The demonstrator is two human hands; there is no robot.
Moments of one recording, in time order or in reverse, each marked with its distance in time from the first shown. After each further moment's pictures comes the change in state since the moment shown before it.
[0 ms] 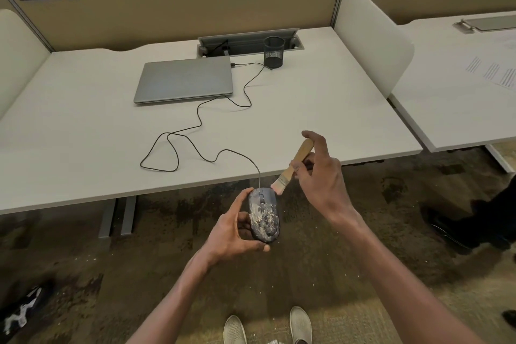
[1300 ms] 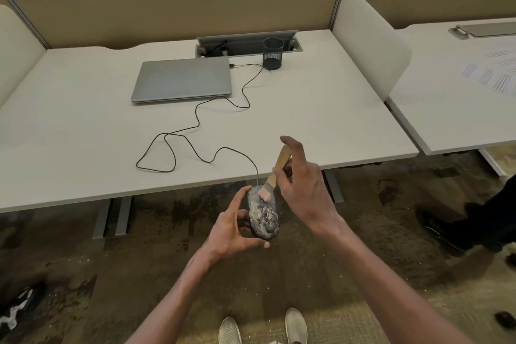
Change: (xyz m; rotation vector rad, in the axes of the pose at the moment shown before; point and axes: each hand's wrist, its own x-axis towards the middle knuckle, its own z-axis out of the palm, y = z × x) left_hand 0.007 -0.002 0.005 0.032 0.042 -0.001; right_hand -0.010 -0.030 0.013 -0.054 -0.085 -0.124
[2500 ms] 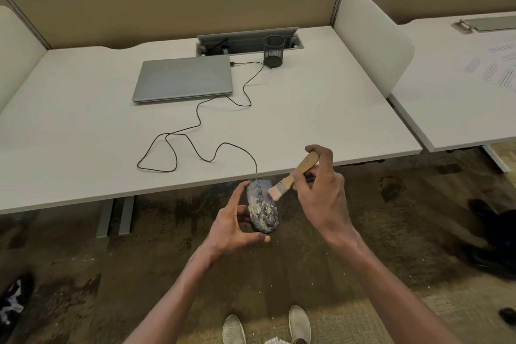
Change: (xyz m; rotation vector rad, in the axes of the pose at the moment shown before) left_hand 0.005 -0.004 -0.006 0.006 0.026 0.002; right_hand -0.019 0.017 -0.003 0.073 0.190 0.141
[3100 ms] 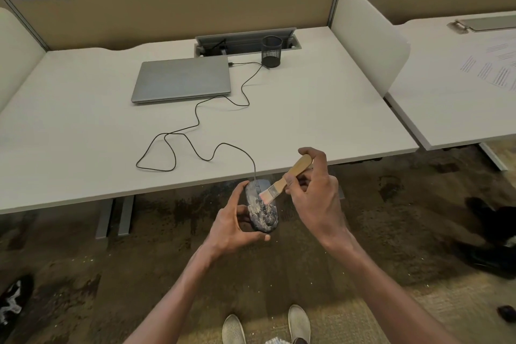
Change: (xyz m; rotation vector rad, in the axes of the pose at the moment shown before) left_hand -0.003 -0.004 0.006 0.012 0.015 0.014; right_hand -0.013 -0.009 -0.002 0.060 -0.035 0.002
